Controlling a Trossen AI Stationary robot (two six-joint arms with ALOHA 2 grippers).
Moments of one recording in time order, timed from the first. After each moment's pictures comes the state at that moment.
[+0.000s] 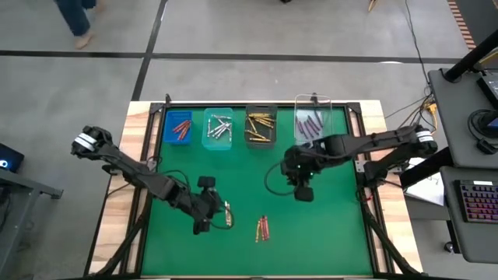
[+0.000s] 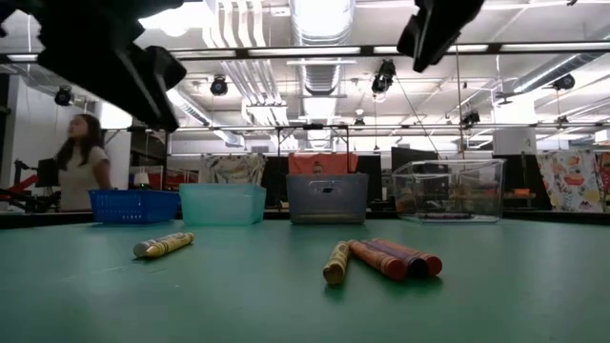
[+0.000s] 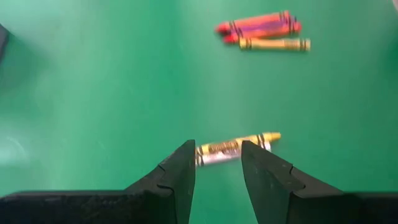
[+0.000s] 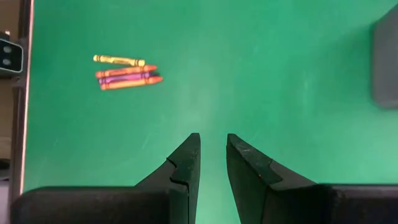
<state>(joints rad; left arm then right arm) -0.50 1.40 0.83 -0.34 -0.32 -0.32 0.10 1.46 1.33 -0.94 -0.11 0.14</state>
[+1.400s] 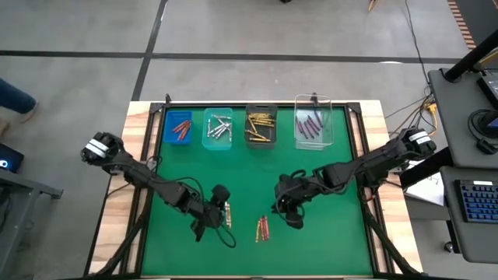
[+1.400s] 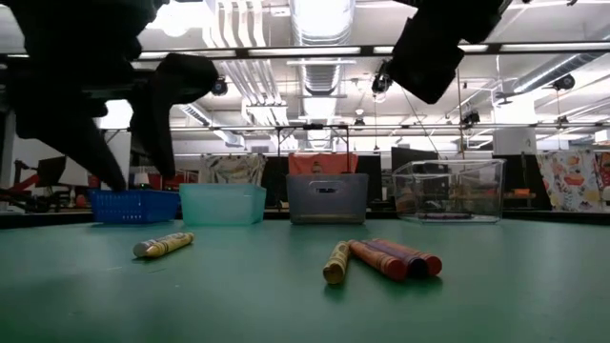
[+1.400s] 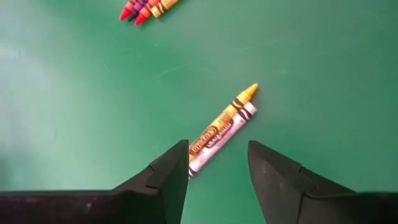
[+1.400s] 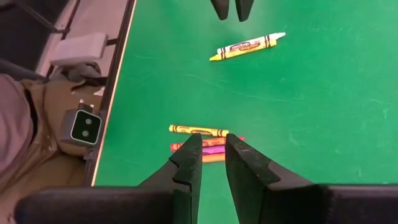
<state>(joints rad) -0.50 1.57 0.85 -0.31 -0.21 0.28 0.30 1.49 0.96 -0.16 -0.10 0.42</state>
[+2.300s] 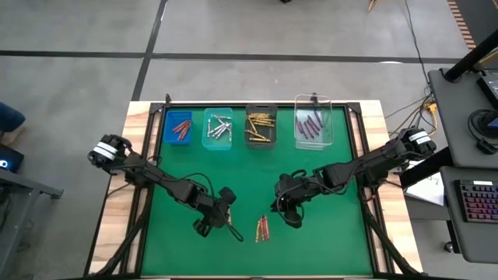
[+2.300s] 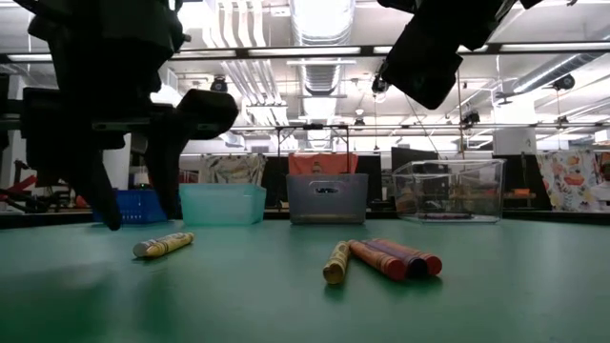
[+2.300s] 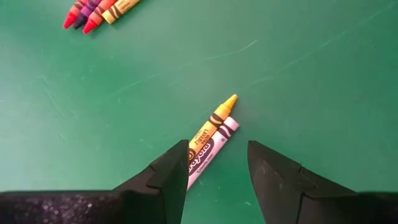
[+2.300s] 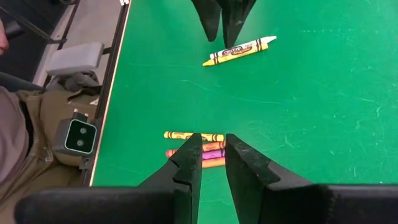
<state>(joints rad) -0.41 1.66 0.84 -0.21 0.02 0.39 0.30 1.49 0.93 -0.11 -0.08 0.45</state>
